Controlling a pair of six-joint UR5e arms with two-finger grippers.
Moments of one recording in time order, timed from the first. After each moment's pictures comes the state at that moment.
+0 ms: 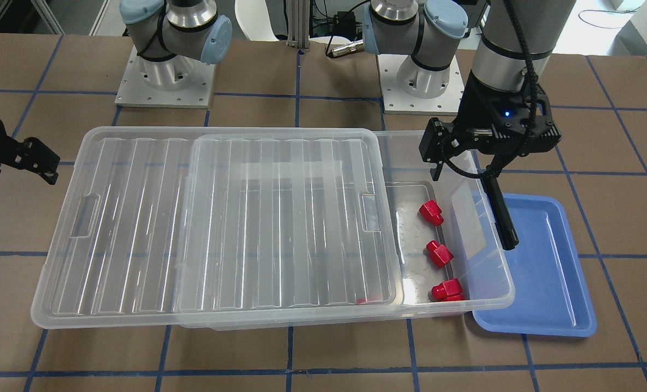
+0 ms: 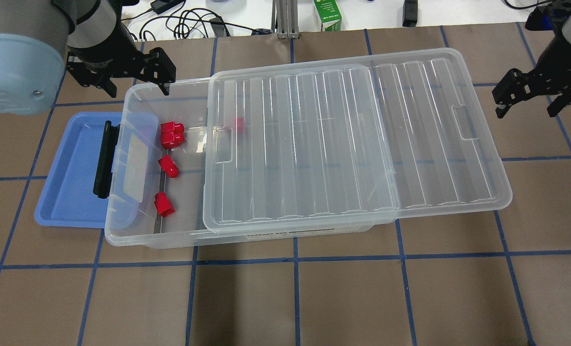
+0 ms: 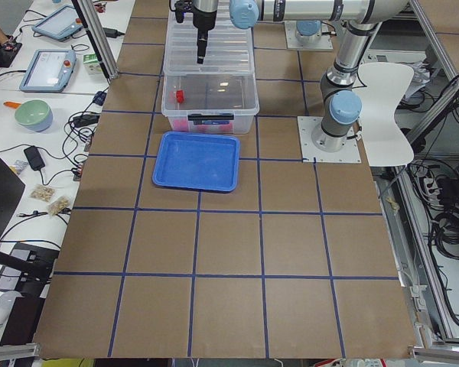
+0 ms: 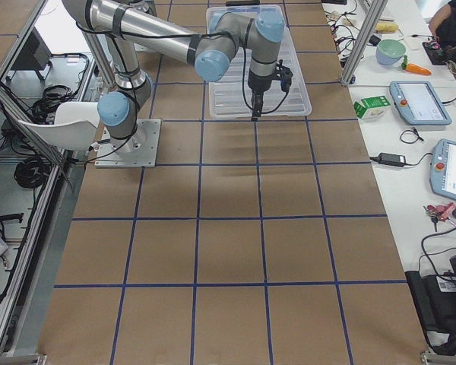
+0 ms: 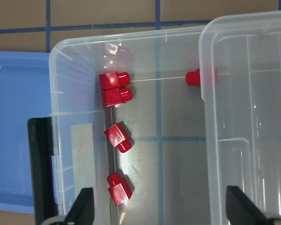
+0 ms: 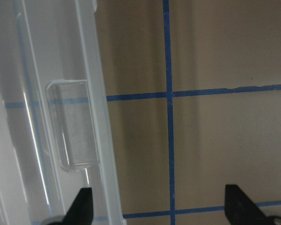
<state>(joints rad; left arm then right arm) -1.56 -1.61 -1.58 -1.36 1.63 -0.04 1.22 -1.48 1.65 -1.72 -1.62 -0.32</state>
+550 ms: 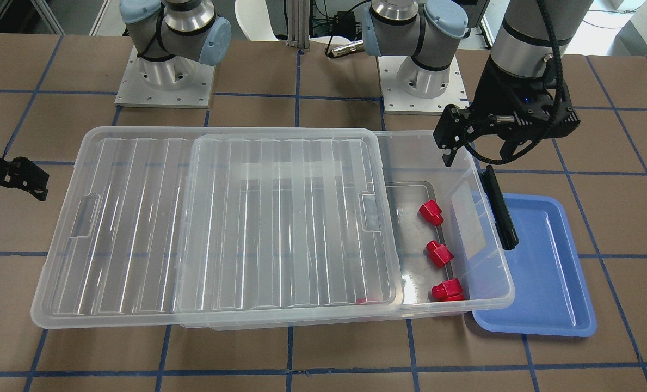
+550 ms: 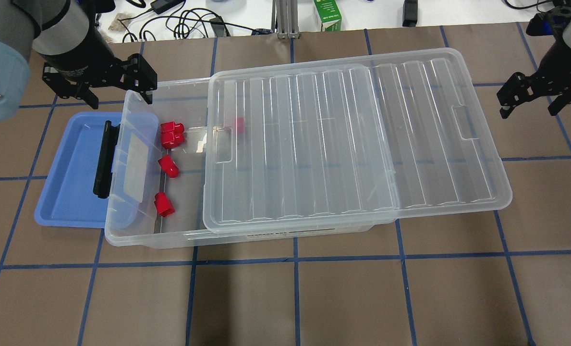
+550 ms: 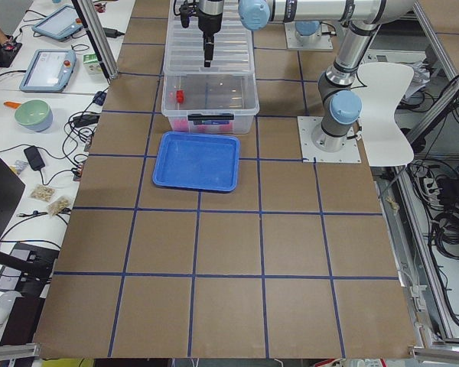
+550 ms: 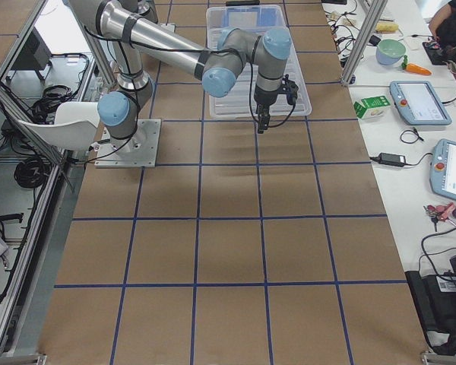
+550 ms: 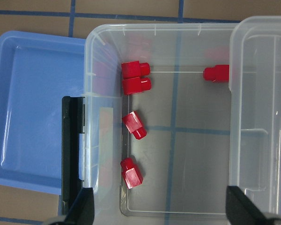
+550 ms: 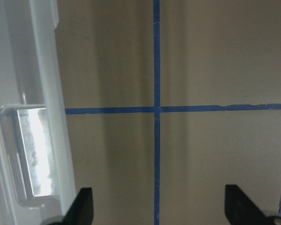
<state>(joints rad) -1.52 -1.57 -1.59 -1.42 1.62 -0.03 1.19 -1.42 1.65 -1.77 -1.62 -0.37</state>
